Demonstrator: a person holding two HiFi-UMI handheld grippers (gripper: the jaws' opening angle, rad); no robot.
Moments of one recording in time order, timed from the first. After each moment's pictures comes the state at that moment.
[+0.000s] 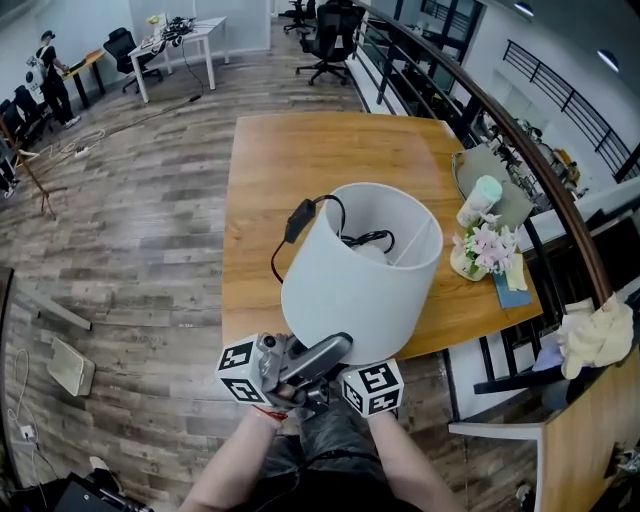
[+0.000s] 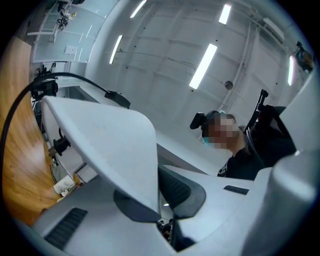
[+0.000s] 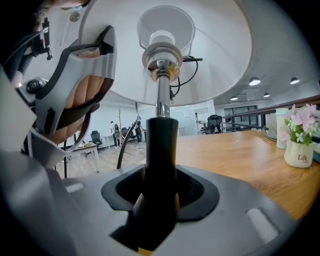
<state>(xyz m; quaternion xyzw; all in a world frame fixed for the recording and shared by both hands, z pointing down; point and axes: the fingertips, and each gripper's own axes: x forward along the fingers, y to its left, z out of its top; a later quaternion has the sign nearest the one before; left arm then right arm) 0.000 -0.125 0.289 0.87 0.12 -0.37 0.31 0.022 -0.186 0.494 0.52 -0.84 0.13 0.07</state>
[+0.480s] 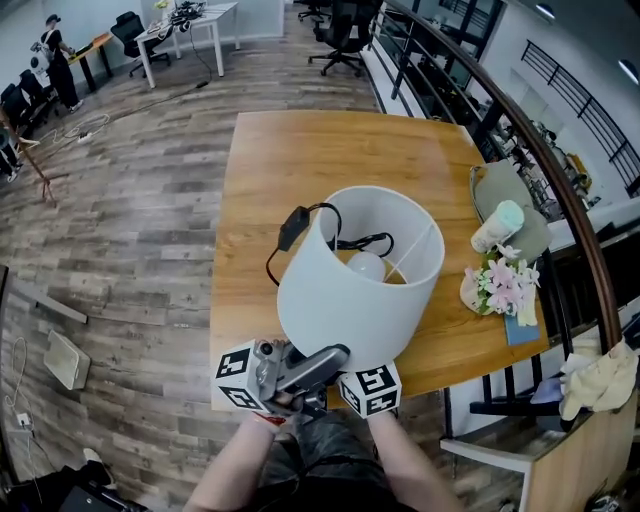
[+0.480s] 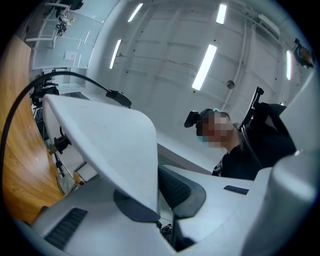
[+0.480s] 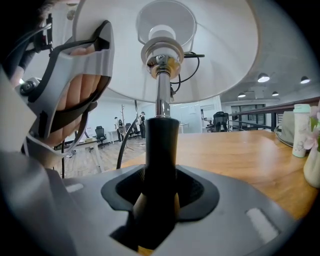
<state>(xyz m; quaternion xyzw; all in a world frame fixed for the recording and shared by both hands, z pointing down) 0.029 -0.206 0.308 0.87 0.10 -0.39 0.29 0.052 -0.273 0.518 0.50 -0.85 0.13 0.10</state>
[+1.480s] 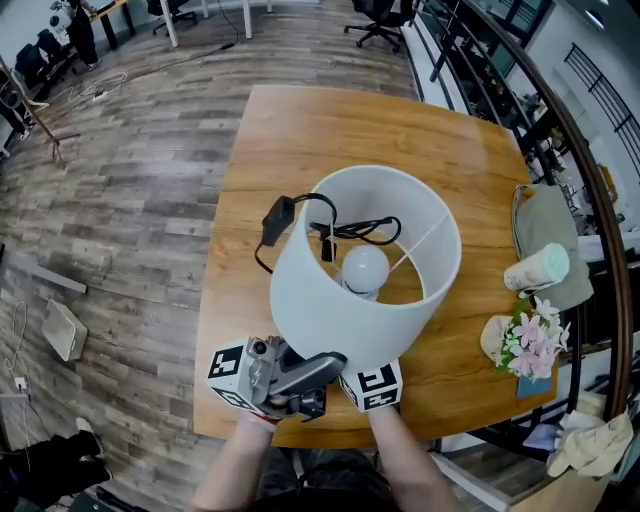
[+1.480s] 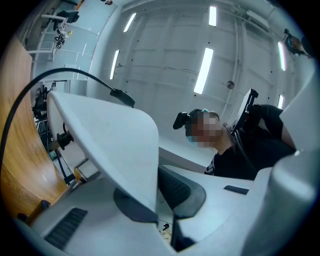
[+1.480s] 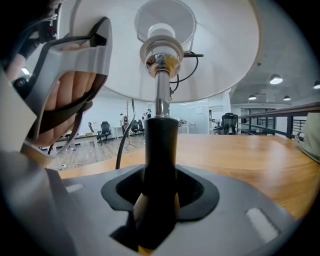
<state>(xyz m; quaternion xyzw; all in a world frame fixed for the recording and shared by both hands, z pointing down) 0.038 -0.314 0.336 0.87 0.05 -0.42 0.27 0.056 -0.394 0.533 0.46 -0.87 0.11 0.12</state>
